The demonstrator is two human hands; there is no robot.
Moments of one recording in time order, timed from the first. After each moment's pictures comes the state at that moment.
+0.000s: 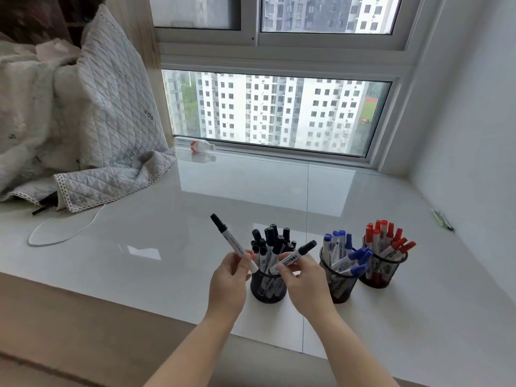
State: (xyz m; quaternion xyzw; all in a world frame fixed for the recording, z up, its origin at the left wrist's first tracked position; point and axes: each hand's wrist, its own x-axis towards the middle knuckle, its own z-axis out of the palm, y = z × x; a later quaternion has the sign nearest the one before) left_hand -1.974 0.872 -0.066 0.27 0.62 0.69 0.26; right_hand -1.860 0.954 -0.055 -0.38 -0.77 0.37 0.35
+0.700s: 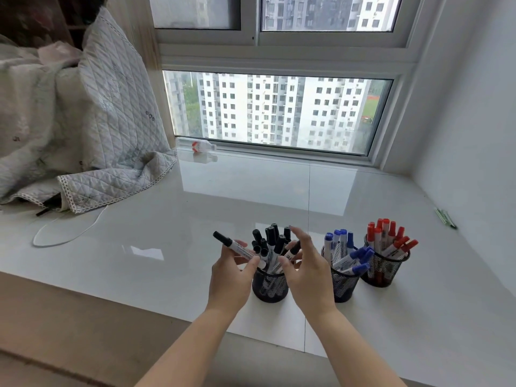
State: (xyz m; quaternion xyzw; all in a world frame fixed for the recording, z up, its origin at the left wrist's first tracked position) left_hand -1.987 0.880 -0.067 0.38 0.72 0.56 0.12; right_hand -1.860 0.952 -0.046 -0.34 -0.80 0.25 0.43
